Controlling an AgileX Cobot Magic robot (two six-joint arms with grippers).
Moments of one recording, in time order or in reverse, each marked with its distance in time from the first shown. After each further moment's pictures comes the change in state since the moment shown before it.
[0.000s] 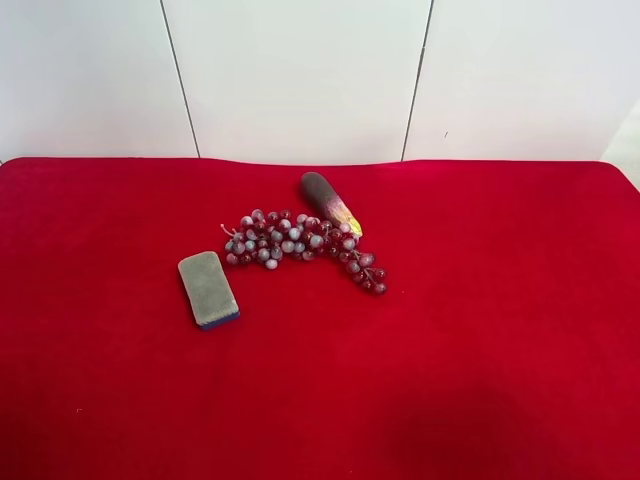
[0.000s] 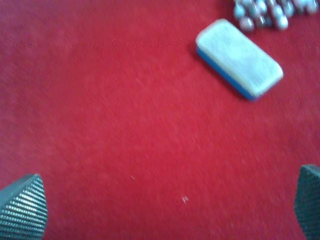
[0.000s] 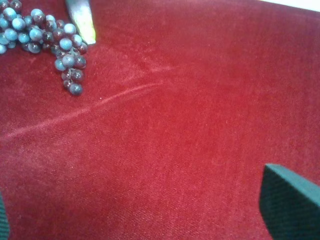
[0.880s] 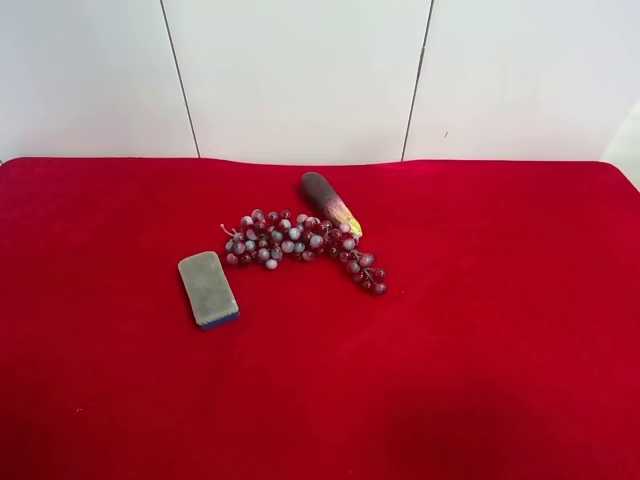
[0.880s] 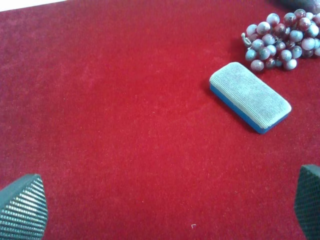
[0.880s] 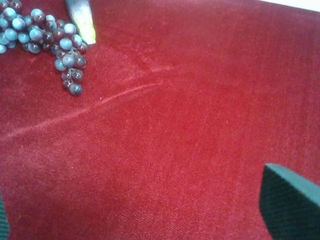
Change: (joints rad) left arm 0.053 -0.102 0.001 -0.024 0.002 0.014; right arm 0.000 0.000 0.000 0.000 0.000 0.000
